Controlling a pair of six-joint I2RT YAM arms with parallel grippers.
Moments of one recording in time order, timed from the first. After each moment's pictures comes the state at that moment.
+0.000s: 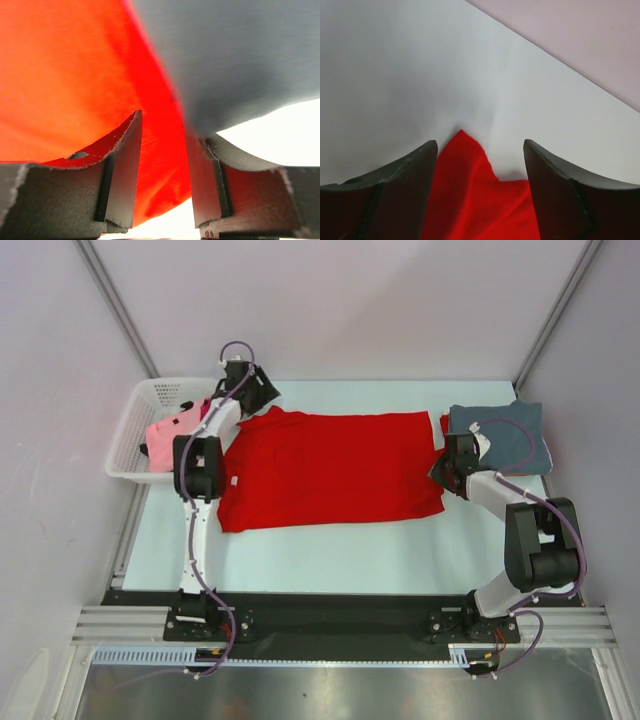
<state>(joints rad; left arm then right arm) -0.10 2.61 2.27 -0.29 0.11 -0.66 0.12 1.57 0.85 -0.12 0.22 0.68</state>
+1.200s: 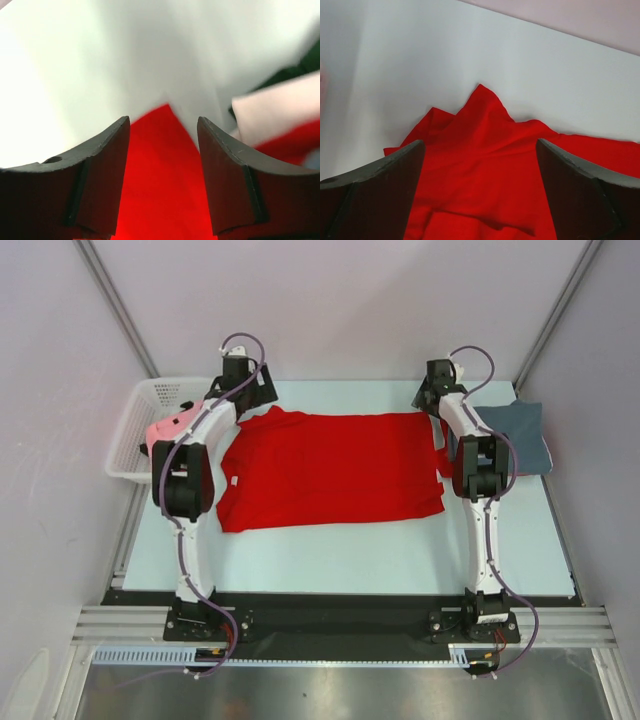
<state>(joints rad) -0.14 2.15 1.82 -0.26 -0.07 -0.36 0.09 2.53 2.22 -0.47 0.23 0.50</state>
